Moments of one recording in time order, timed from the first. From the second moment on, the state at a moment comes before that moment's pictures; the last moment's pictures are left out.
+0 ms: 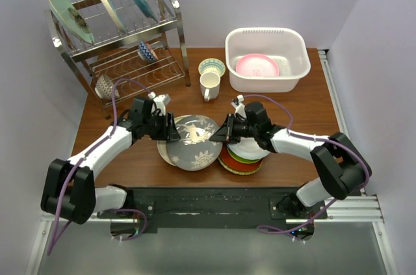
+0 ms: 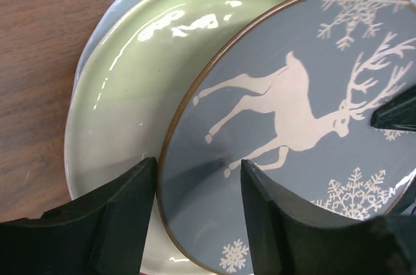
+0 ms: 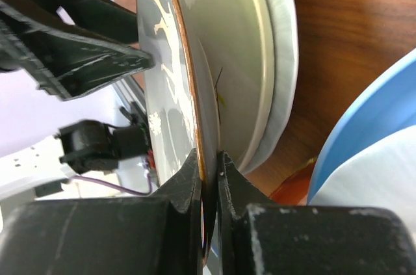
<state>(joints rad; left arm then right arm) -0.30 1.26 0.72 -0.37 0.37 -0.31 0.59 1.50 0.65 0.28 -0.56 0.91</state>
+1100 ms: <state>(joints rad) -0.28 0.91 0.72 -0.39 0.16 -0.31 0.53 1.37 0.81 -0.03 -0.49 0.78</state>
